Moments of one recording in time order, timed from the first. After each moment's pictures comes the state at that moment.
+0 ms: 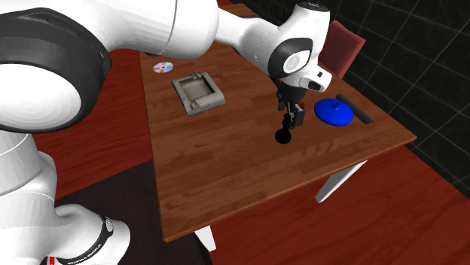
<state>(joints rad) -0.07 0.42 0.09 -1.63 -0.06 2.09 0.36</state>
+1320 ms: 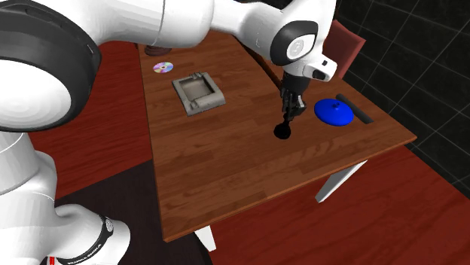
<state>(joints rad) -0.07 0.40 0.09 -1.58 -0.06 2.02 0.35</state>
